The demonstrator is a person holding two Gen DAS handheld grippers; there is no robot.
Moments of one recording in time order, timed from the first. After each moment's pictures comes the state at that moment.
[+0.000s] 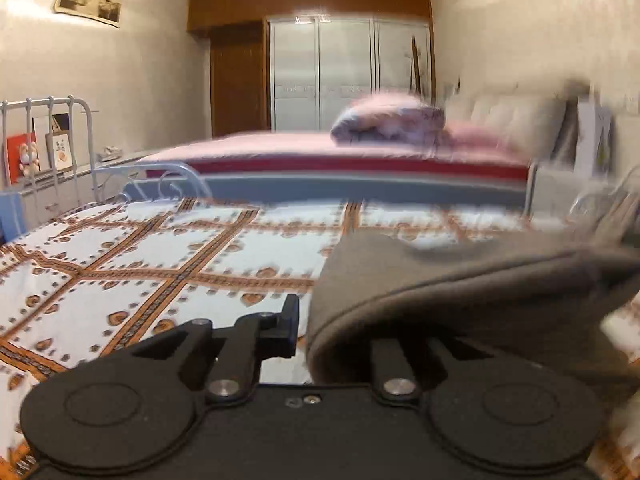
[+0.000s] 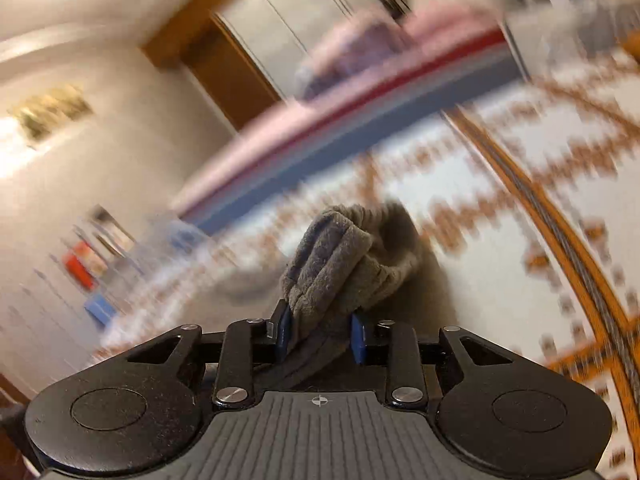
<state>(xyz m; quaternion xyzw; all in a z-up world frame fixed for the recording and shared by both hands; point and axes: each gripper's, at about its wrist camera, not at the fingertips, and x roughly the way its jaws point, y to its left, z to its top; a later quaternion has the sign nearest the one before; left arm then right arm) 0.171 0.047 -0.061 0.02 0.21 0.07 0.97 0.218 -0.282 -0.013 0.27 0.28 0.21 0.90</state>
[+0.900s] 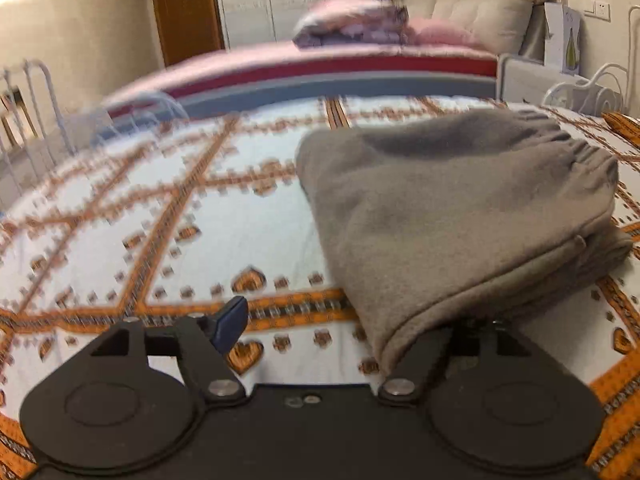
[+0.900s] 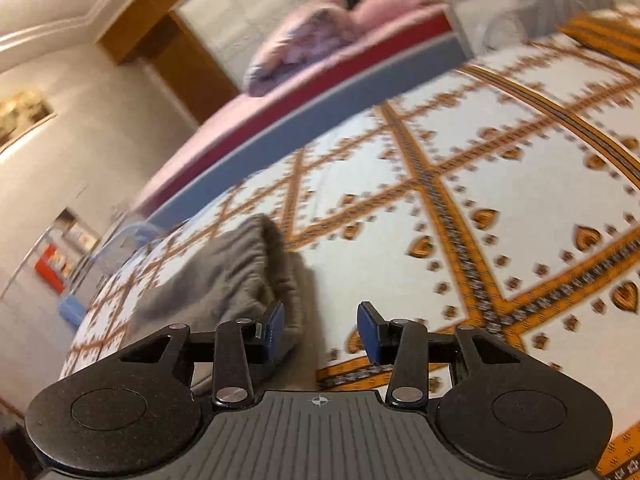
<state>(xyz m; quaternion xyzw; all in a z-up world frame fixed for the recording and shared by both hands) 0.139 0.086 -0.065 0.06 0.35 0.00 0.94 0.203 -0.346 -0.022 0.26 0.34 0.15 0.89</state>
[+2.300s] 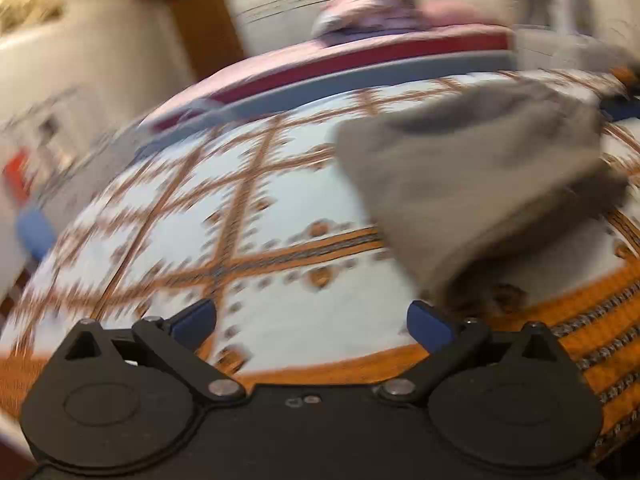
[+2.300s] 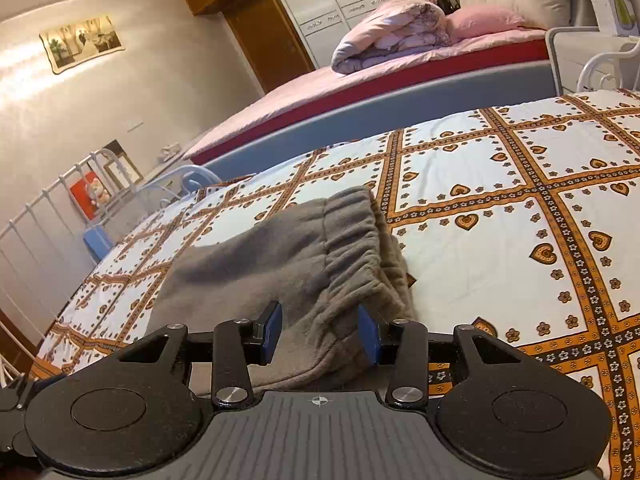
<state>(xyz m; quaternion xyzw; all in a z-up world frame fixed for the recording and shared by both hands) 0.061 0.103 -0.045 0.10 0.34 0.08 0.93 0.203 -0.259 -0.020 0.18 0.33 0.24 0.90</state>
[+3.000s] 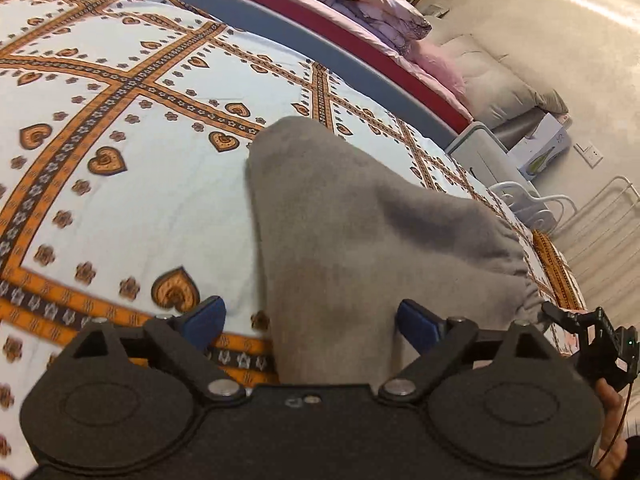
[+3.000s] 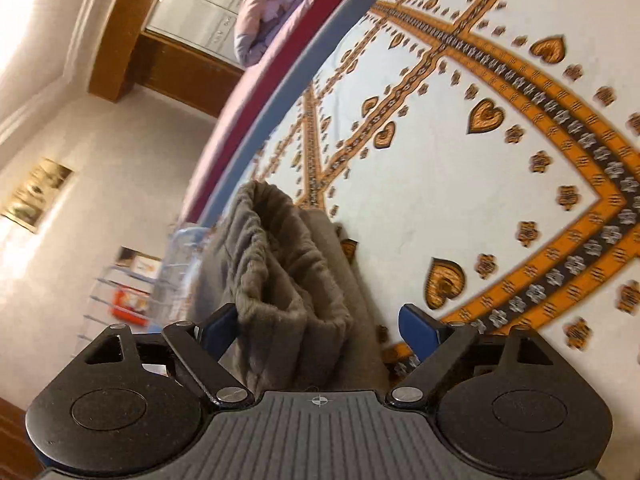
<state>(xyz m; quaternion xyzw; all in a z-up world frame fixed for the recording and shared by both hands) 0.222 0.159 -0.086 -0.24 0.40 -0.12 0.87 0.261 -0.327 -0.103 0.45 0.40 0.22 0.77</state>
